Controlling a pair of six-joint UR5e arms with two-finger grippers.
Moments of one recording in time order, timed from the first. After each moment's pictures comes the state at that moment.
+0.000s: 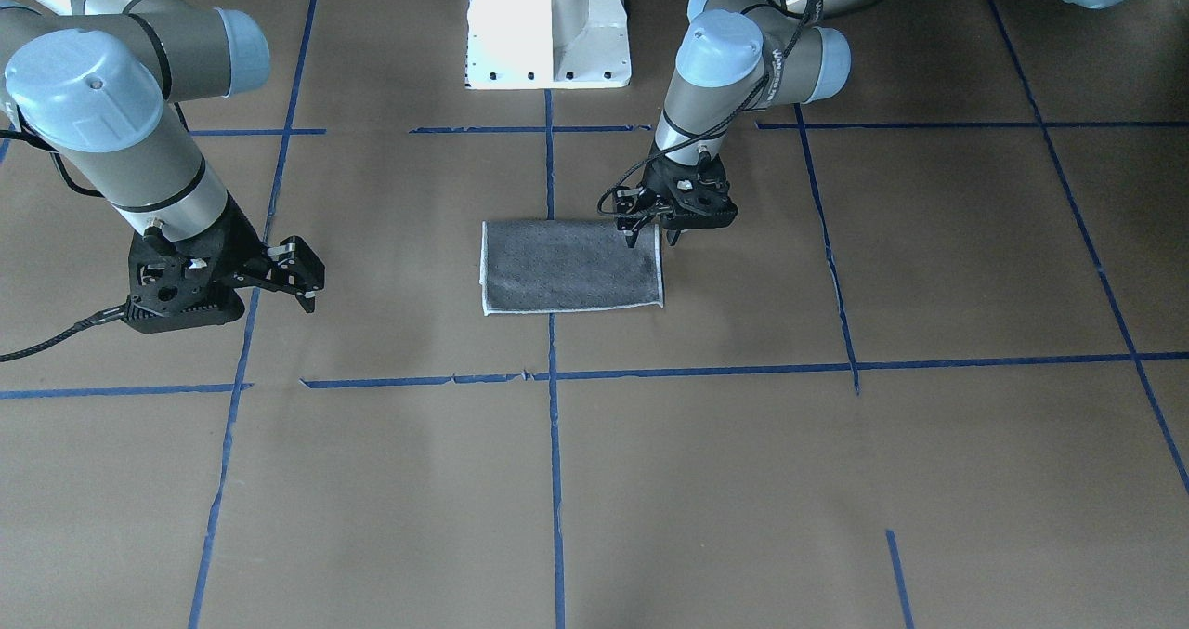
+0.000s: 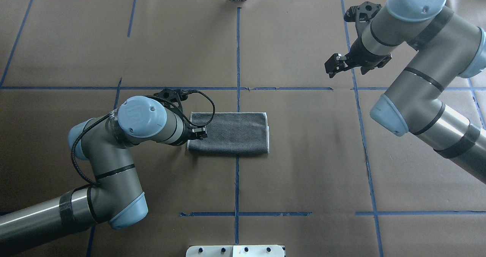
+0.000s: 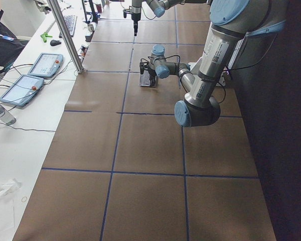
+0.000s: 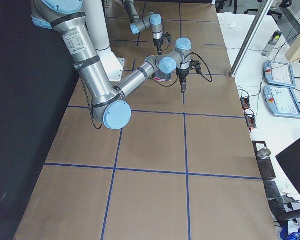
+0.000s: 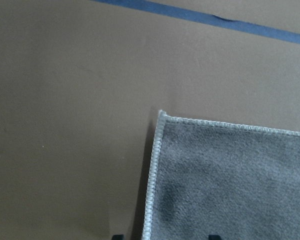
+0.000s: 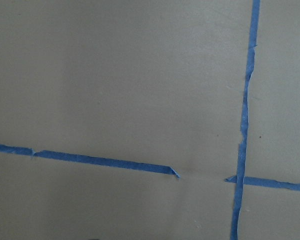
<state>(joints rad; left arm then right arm) -0.47 -2.08 -1.68 -1.88 -1.78 -1.41 0.89 -1.11 1.75 -1.55 2.05 0.80</state>
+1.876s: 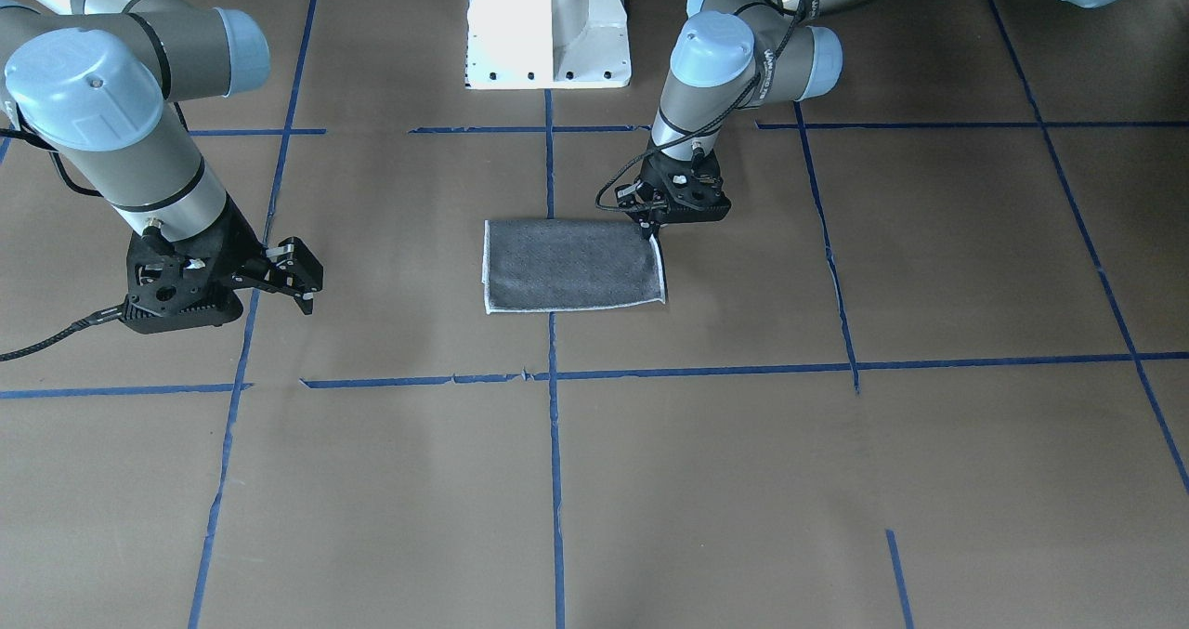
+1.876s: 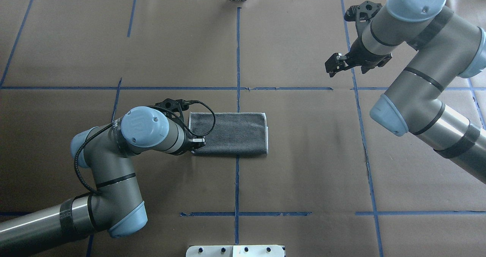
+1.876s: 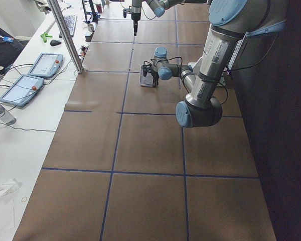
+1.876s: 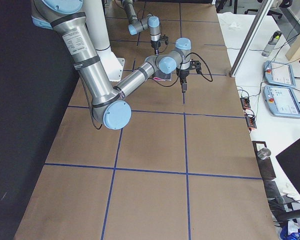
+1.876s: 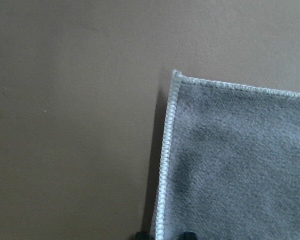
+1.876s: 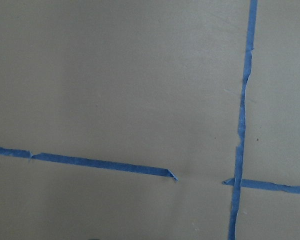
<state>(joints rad) -0.44 -2.07 -1.68 -1.87 -1.78 -1.41 0.89 -1.11 1.75 -1.55 2.04 0.79</state>
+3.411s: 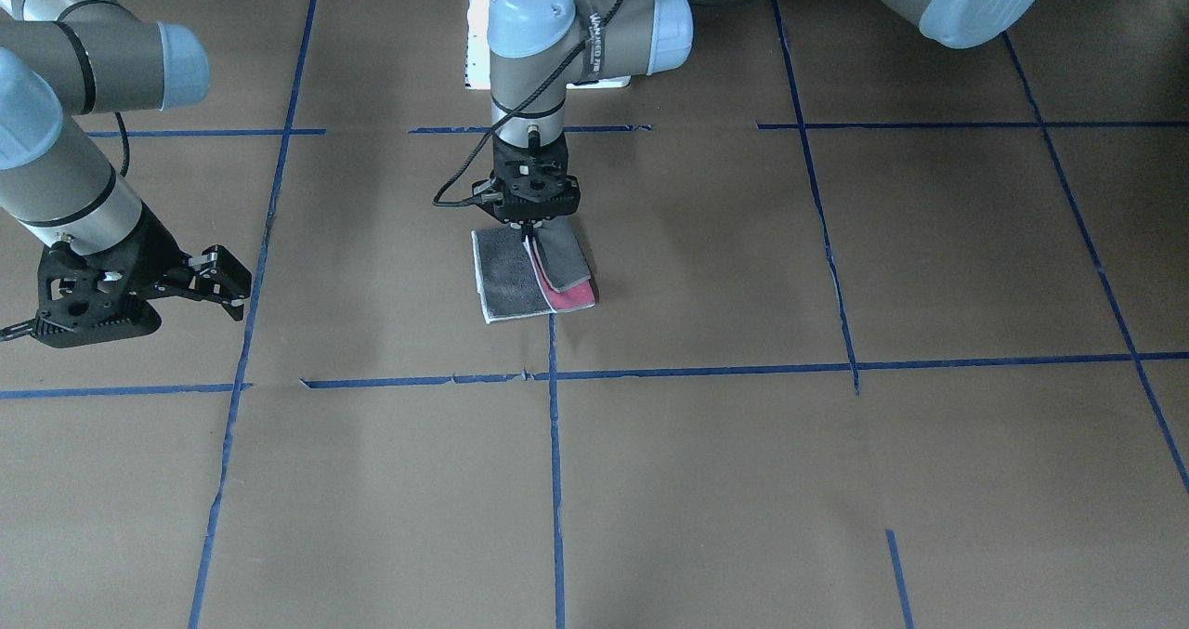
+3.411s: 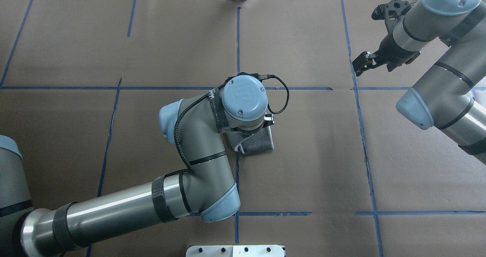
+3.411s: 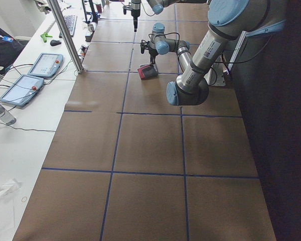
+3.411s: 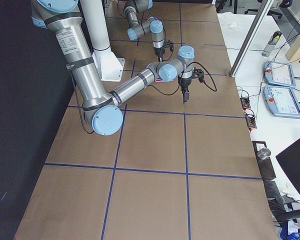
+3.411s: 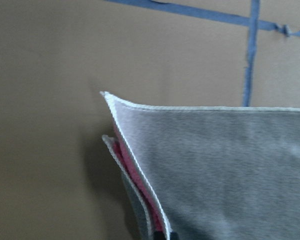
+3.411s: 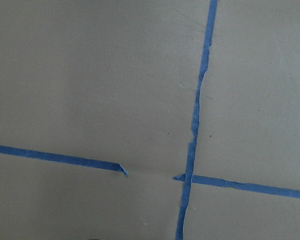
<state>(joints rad) -0.43 -2.53 -1.42 -1.62 -1.71 -1.41 0.97 -1.20 1.75 -1.54 2.09 0.66</state>
